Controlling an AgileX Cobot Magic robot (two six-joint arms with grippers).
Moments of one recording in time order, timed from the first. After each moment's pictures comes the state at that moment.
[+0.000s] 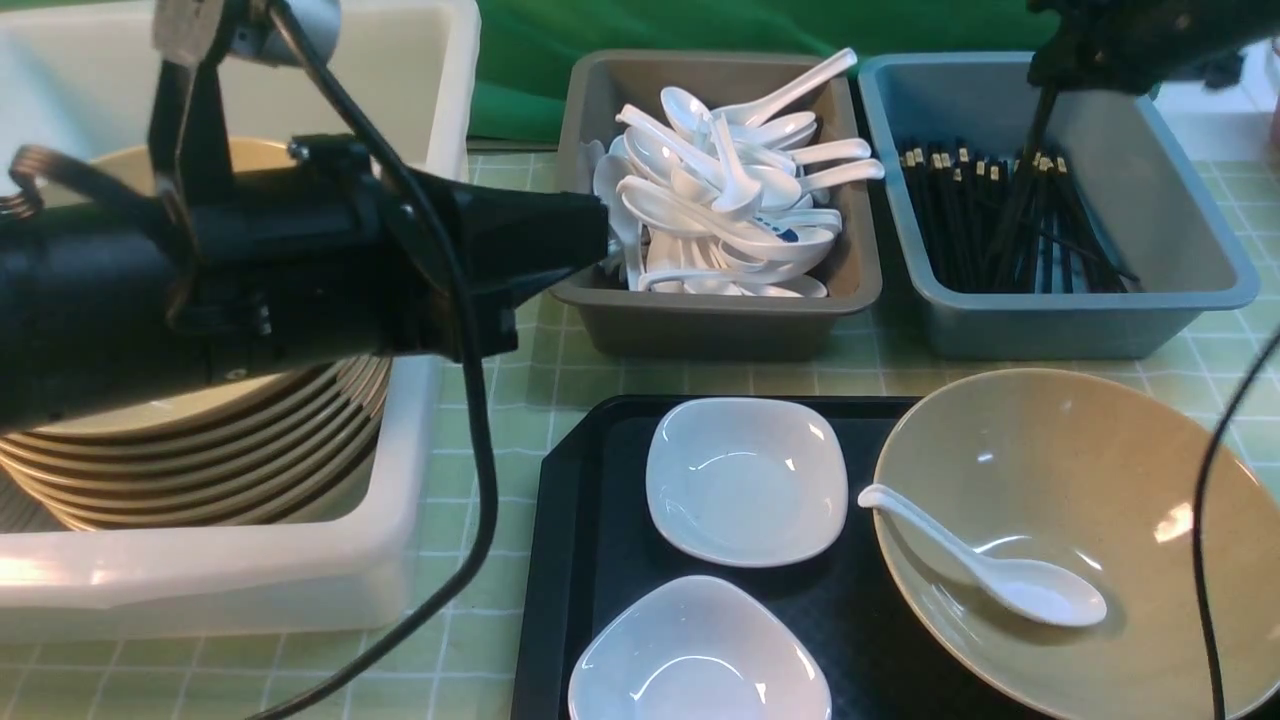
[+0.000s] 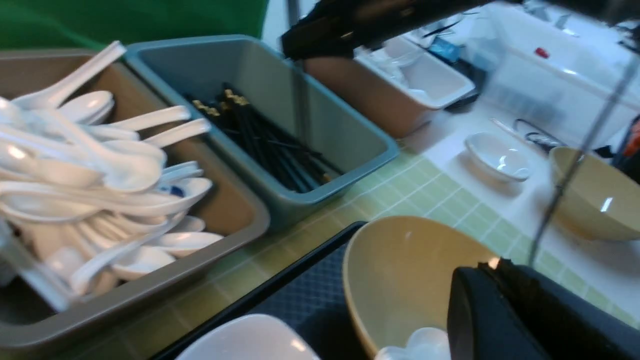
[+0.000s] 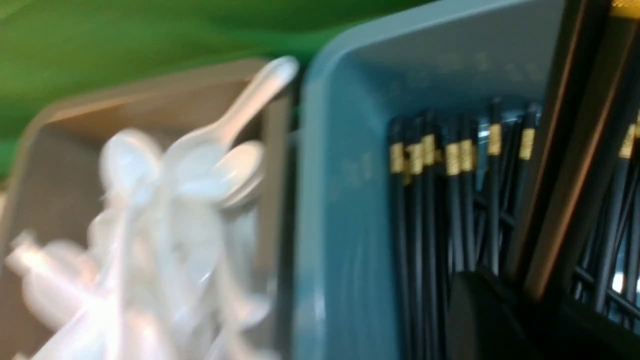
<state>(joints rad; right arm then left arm) -0.05 2.07 -1.85 0.45 0.55 0.01 -0.31 1.12 -0.82 -1.45 0.65 1.31</state>
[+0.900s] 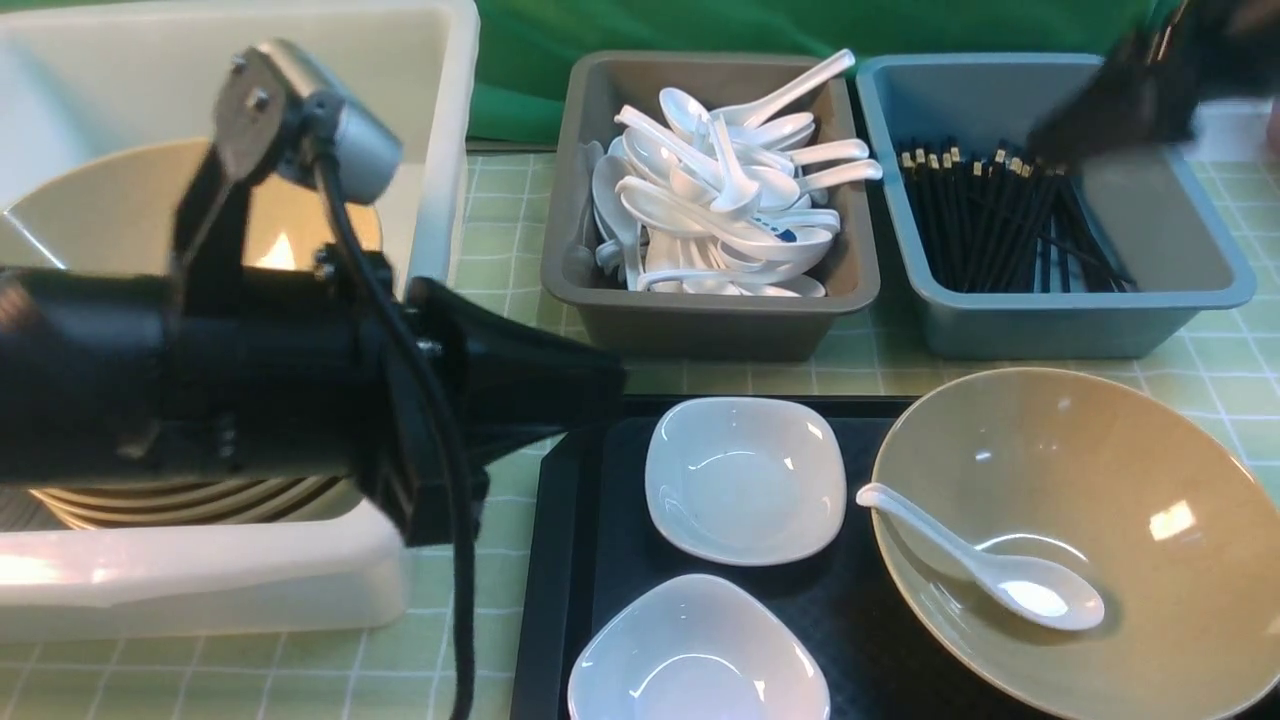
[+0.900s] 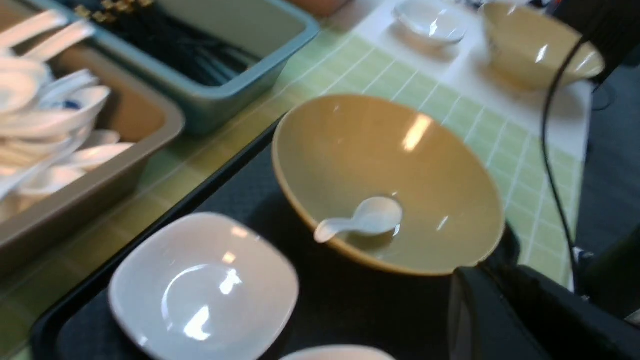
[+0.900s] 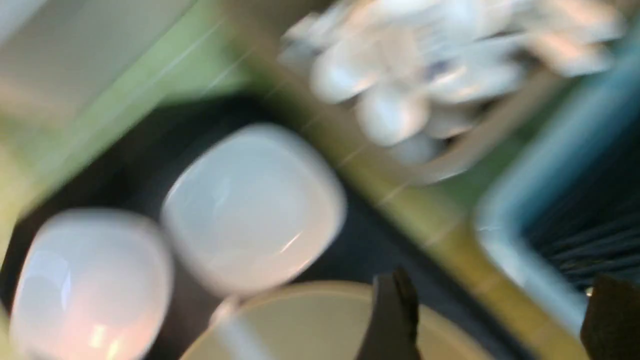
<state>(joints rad) 0.01 1.62 -1.52 0.57 1.09 -0.89 -0.31 1.04 -0.83 -1.08 0.82 1.10</state>
